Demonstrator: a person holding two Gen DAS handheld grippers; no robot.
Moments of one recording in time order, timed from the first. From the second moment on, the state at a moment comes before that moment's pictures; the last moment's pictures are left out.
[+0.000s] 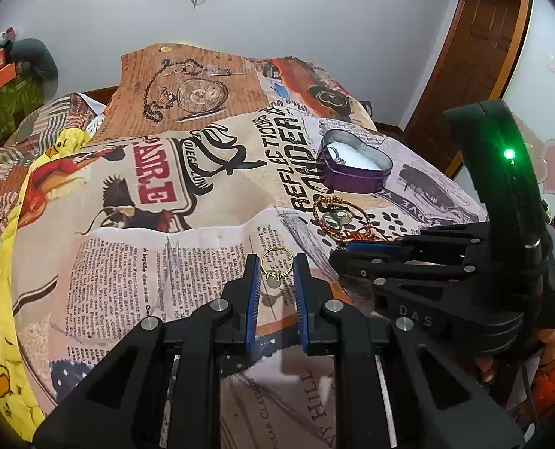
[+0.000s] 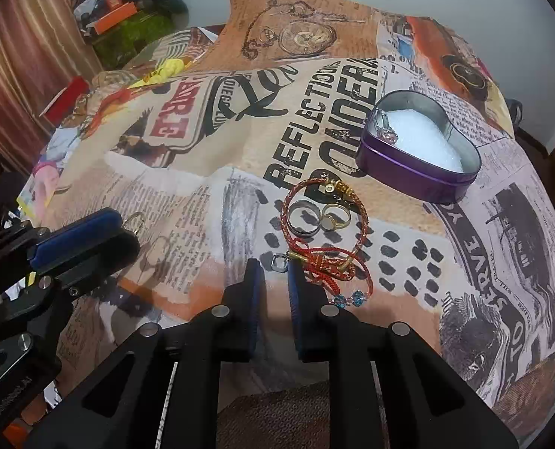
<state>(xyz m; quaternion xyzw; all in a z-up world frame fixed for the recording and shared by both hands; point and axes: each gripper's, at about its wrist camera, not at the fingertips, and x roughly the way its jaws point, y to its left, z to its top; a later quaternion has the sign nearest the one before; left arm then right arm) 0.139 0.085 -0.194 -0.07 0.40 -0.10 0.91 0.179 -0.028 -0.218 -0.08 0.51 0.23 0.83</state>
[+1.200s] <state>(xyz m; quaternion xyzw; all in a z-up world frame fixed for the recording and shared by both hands) 0.180 0.042 -0.159 -0.05 0.37 -0.10 0.92 0.185 -0.096 -0.144 -0.03 0.39 0.22 0.89</state>
